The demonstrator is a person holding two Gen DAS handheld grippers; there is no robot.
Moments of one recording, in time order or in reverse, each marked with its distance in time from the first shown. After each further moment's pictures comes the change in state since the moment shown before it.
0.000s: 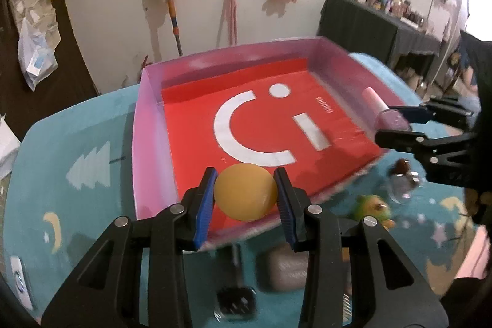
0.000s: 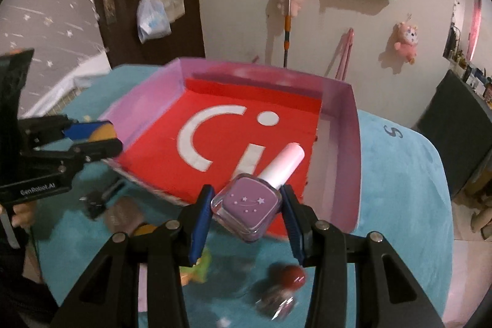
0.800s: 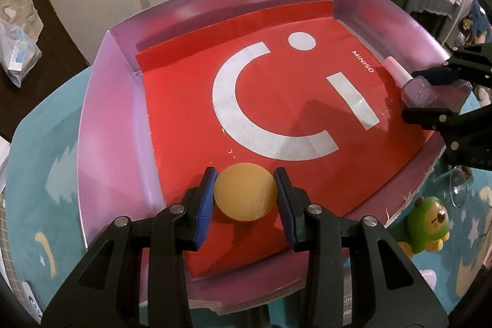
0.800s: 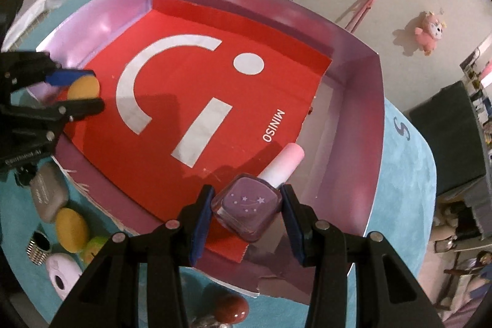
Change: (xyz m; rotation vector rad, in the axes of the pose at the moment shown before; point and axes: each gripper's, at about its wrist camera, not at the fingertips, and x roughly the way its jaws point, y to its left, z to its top) left arm 0.071 -0.002 0.009 0.053 0.210 0.027; right arm 0.075 -0.015 0.020 -0.196 0.347 -0.119
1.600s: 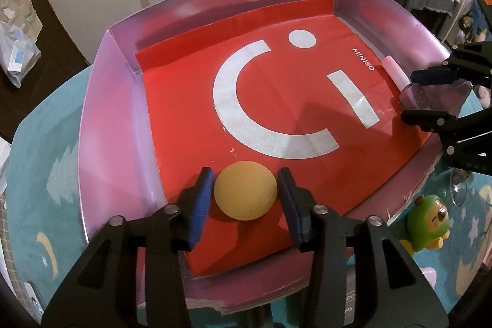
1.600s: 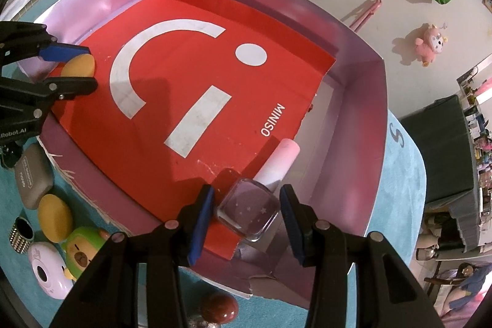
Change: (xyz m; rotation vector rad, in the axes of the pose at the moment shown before) left arm 0.003 0.004 0.001 0.006 0.008 -0.012; right arm 0.008 0.006 0.003 -0.060 0.032 -0.053
